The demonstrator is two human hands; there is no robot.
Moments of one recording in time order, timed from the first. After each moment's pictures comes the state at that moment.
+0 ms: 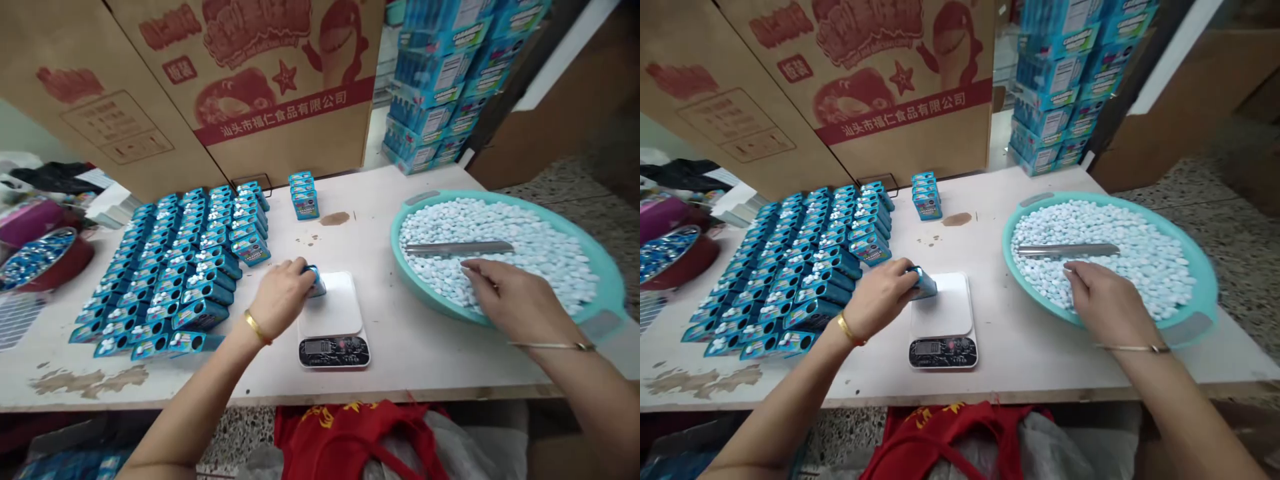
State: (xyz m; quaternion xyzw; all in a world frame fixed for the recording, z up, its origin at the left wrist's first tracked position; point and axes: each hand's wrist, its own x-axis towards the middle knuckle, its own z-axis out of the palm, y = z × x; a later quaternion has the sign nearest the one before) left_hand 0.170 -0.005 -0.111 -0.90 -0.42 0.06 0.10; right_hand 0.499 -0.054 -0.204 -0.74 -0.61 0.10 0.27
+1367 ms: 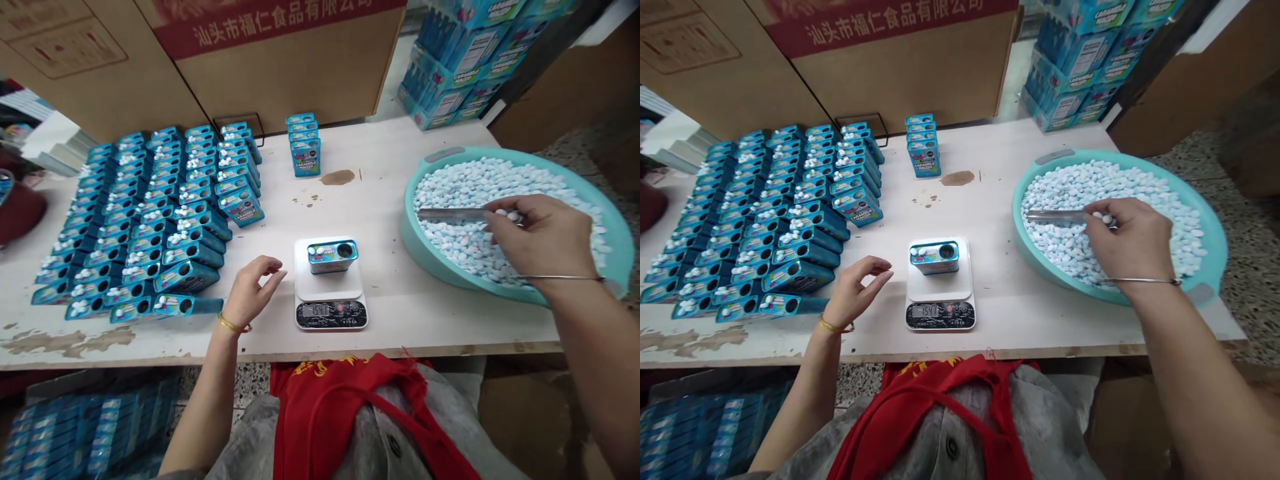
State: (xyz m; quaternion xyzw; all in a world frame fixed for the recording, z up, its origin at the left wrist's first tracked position) left_hand 0.093 -0.030 -0.197 -0.81 -0.50 -0.26 -0.18; right_hand 0.513 -0.023 -0.204 -0.76 -0.54 0.06 0.35
